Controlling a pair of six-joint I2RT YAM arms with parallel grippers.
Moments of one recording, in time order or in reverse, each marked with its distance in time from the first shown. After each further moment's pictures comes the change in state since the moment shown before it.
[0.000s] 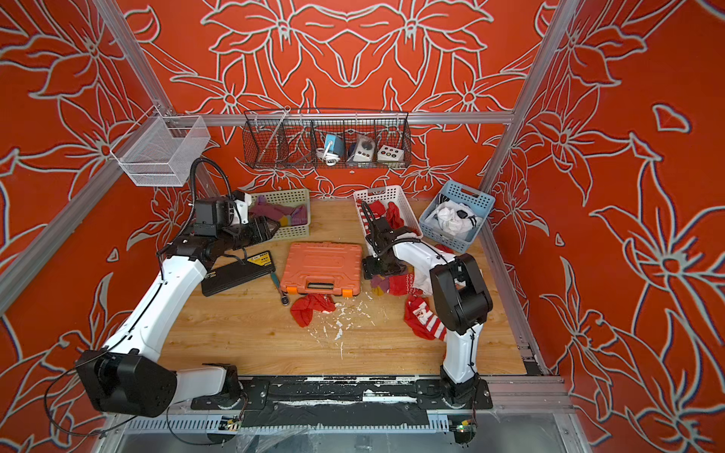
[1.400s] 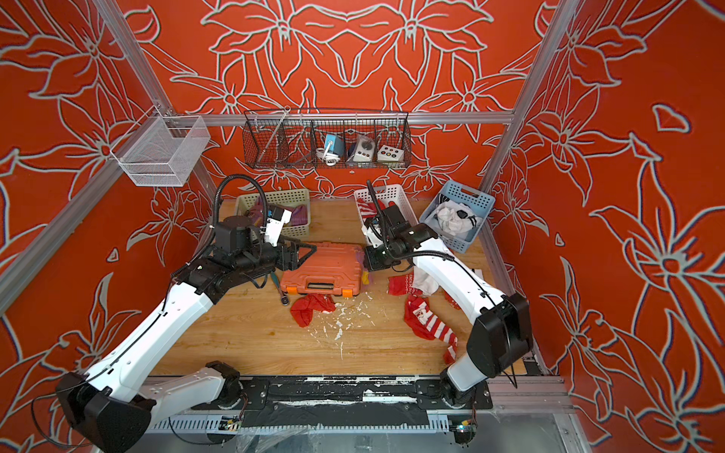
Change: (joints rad) left arm -0.338 -0.183 -0.188 0.187 0.096 0.165; right arm 0.036 -0.370 0.023 -0.084 -0.226 0.044
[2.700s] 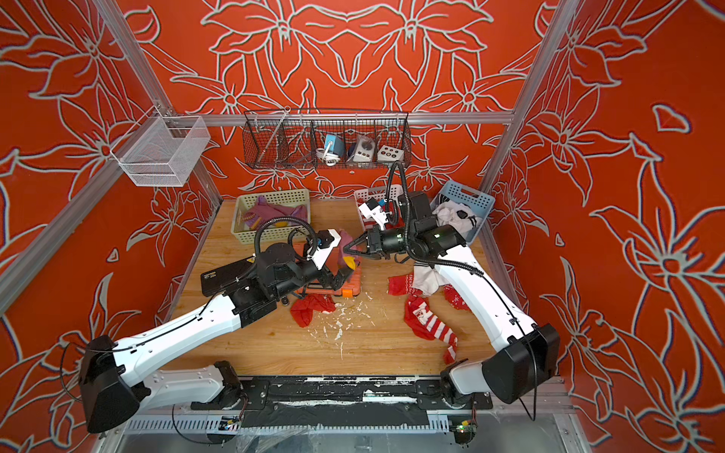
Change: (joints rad) left arm -0.417 0.098 -0.126 0.525 -0.444 0.398; right arm -0.072 -0.145 -0.012 0.285 -0.705 0.406
